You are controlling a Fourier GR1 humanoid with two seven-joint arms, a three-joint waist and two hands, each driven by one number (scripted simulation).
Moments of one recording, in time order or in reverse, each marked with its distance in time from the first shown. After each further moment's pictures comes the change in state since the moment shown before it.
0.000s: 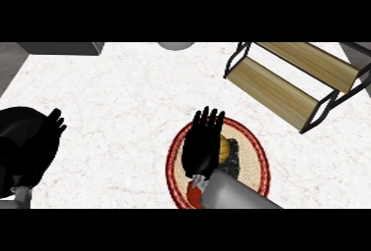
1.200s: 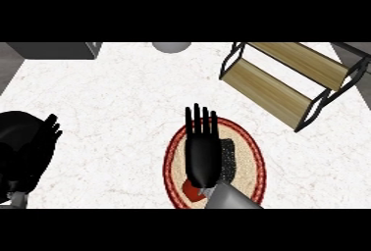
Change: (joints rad) left arm 0.026 0.019 -0.003 0.034 0.021 0.001 -0.031; right arm 0.127 0.019 -0.037 0.014 0.217 -0.719 -0.164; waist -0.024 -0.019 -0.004
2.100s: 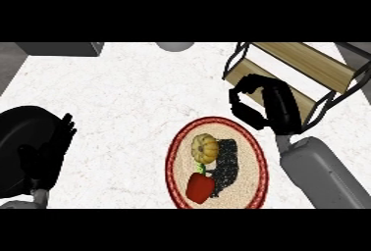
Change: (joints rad) left arm -0.028 -0.069 -0.059 0.019 -0.049 0.071 -0.046; right arm -0.025 -0.354 -0.417 -0.204 -0.940 -0.091 -0.822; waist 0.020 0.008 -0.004
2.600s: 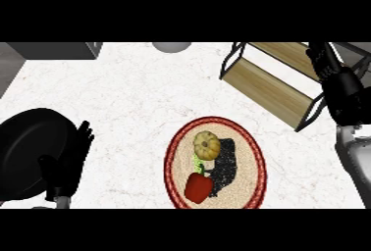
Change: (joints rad) left arm 0.030 -0.105 -0.052 -0.002 0.004 0.044 -0.050; right arm 0.079 -0.108 -0.315 -0.070 -0.529 0.284 -0.114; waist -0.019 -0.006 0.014
